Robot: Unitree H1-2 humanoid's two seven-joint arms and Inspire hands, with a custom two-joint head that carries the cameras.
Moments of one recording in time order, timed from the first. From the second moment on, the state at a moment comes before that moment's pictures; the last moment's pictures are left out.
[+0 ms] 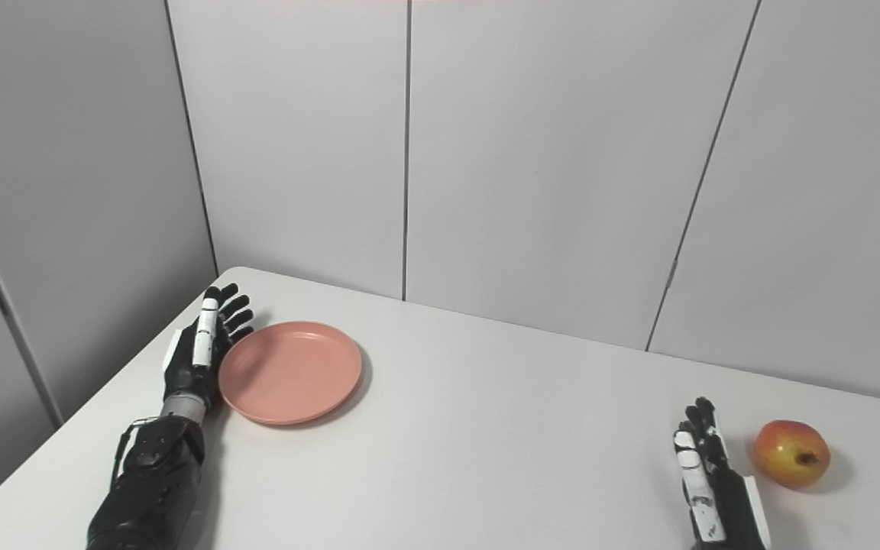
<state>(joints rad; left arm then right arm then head) -0.51 0.29 0.28 0.78 -0.26 -0.26 -0.01 -0.27 -0.07 -0.05 0.27 0.13 -0.13 0.11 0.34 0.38</state>
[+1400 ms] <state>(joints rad) -0.41 0.07 0.16 0.44 -0.21 -0.02 0.00 -0.28 -0.06 -0.04 0.29 0.11 -0.13 0.10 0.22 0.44</state>
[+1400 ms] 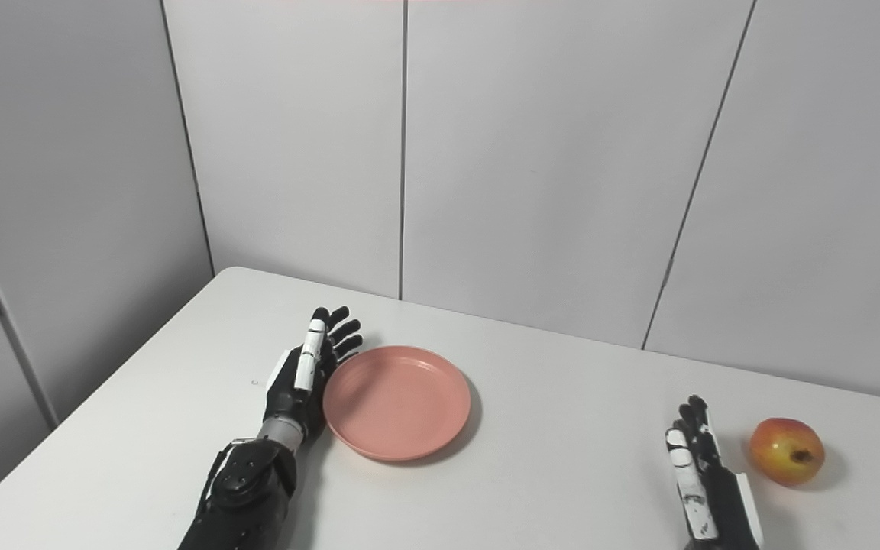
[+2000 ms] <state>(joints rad) -0.38 0.07 0.12 0.37 -0.21 0.03 -0.03 -0.28 -0.03 -0.01 0.27 0.06 -0.10 0.09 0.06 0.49</state>
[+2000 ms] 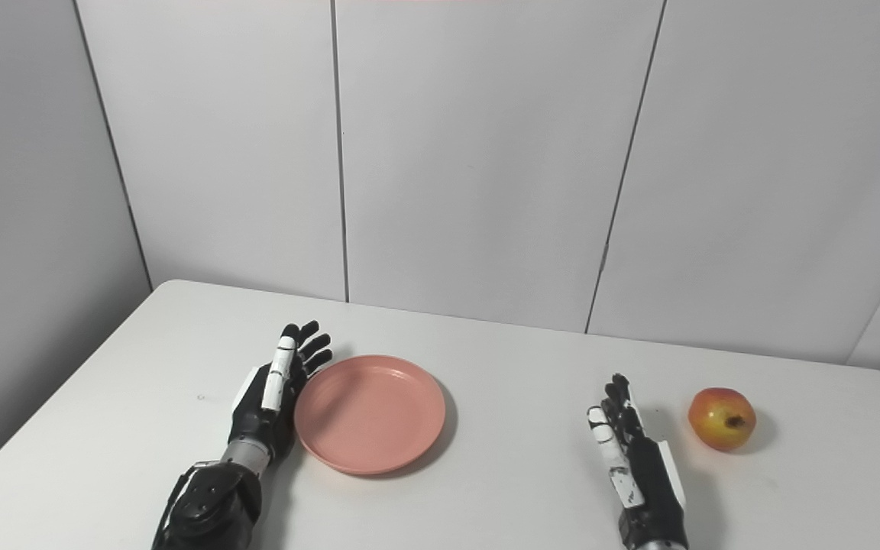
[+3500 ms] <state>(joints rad) -0.28 0.03 0.02 0.24 -0.19 0.09 -0.14 -0.29 0.02 0.03 0.29 -0.02 -0.09 0.03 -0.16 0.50</state>
